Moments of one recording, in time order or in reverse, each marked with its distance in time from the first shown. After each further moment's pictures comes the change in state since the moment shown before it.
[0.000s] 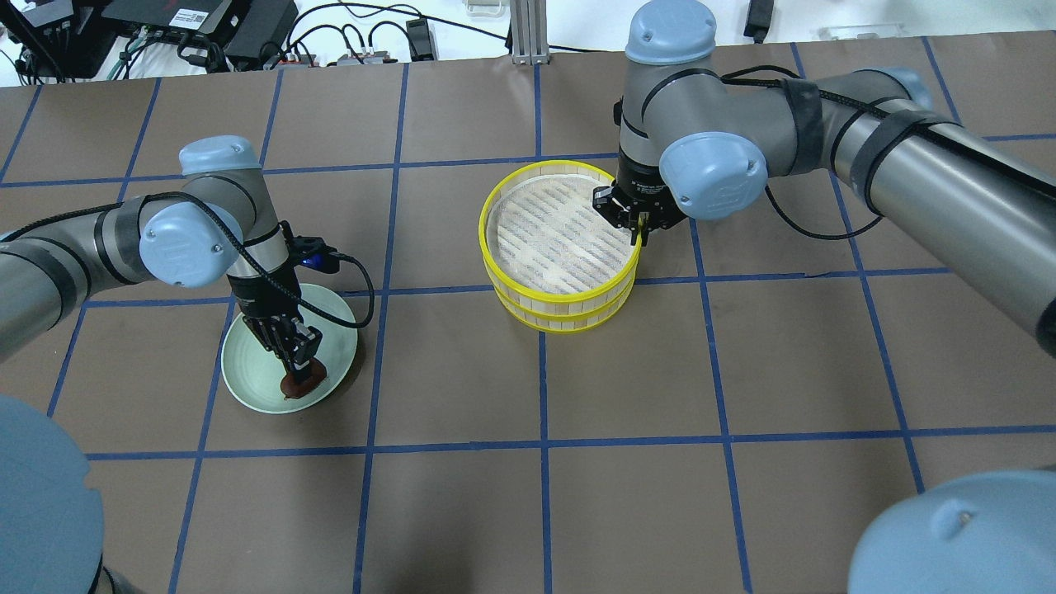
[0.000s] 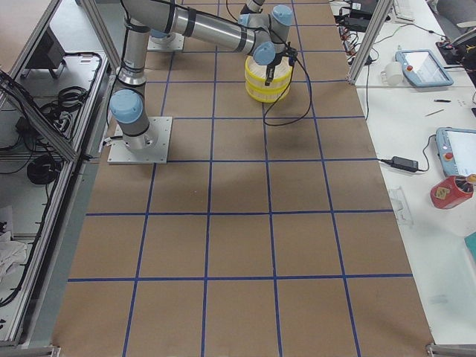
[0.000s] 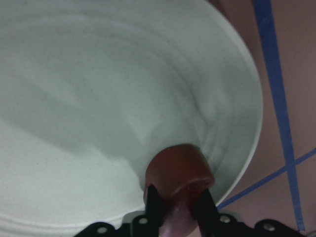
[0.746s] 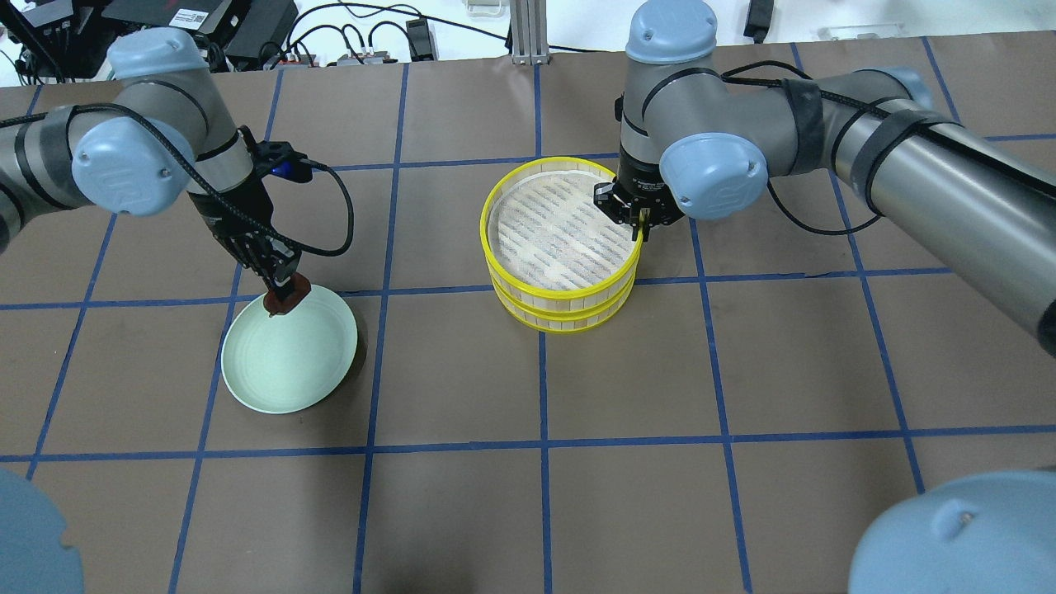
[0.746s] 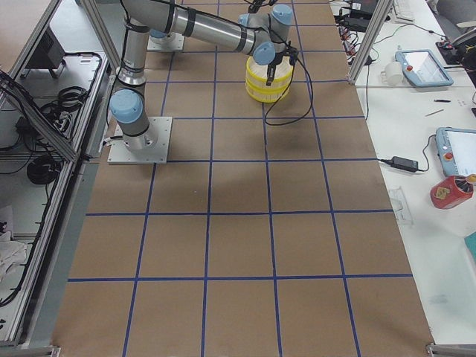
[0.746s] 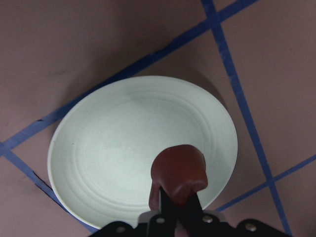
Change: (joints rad) left arm -0.008 0.066 0.191 -0.048 -0.046 -0.016; right arm 0.000 -0.002 0.000 -0.018 -0.010 0.002
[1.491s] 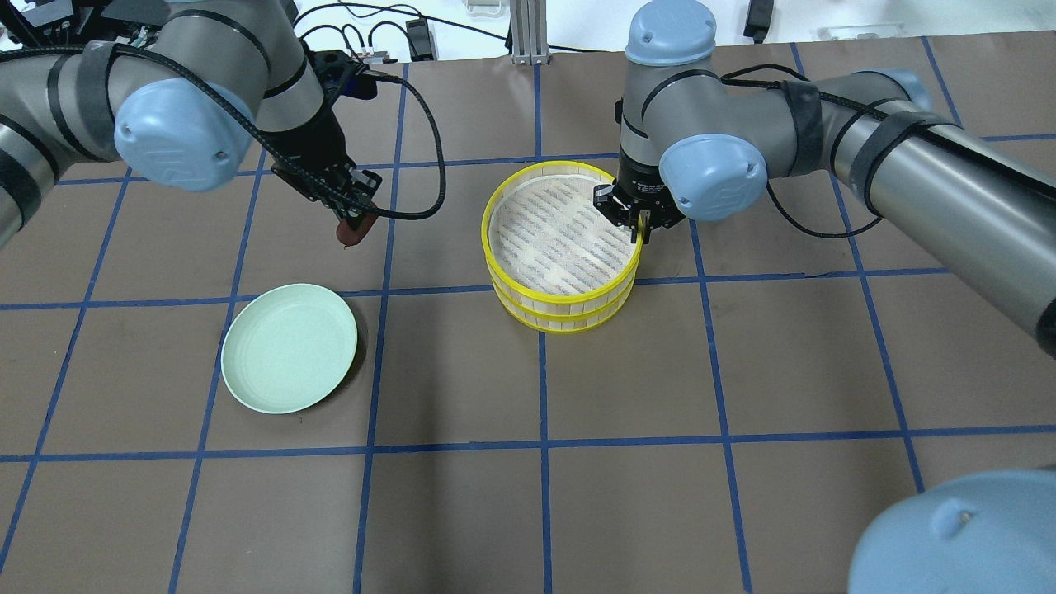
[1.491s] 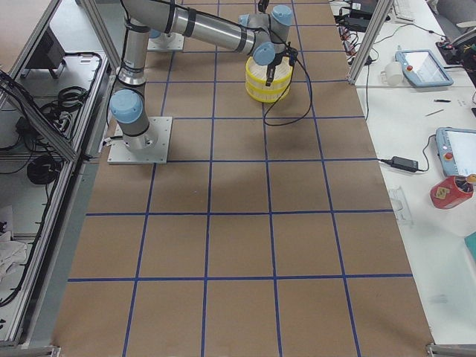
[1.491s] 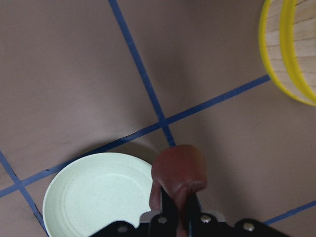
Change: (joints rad) left arm -0.199 0.073 0.103 0.091 -0.063 -0.322; right arm 0.000 0.002 0.003 0.004 0.001 0.006
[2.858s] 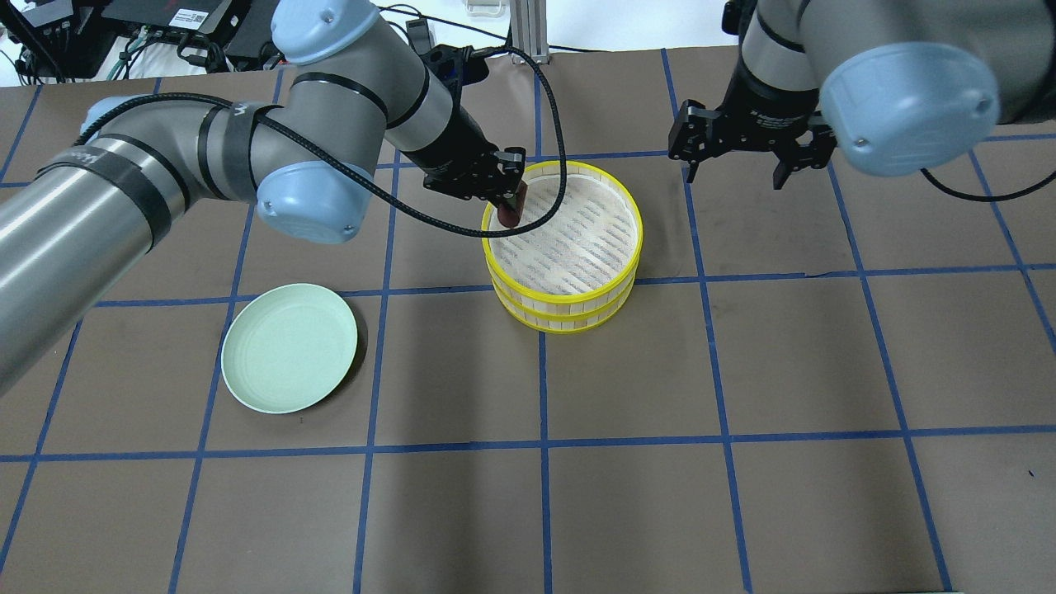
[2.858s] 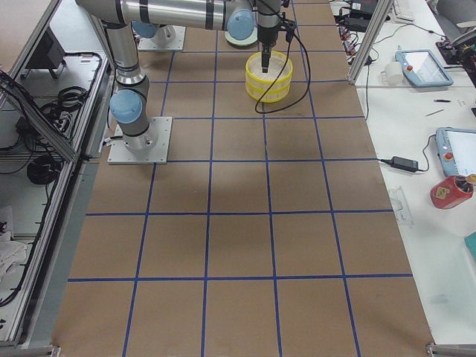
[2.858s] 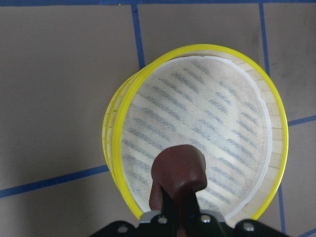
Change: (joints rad) left arm -0.159 -0.061 -0.056 0.345 -0.339 -0.432; right arm -0.126 -0.297 -0.010 0.192 0.006 -0.095
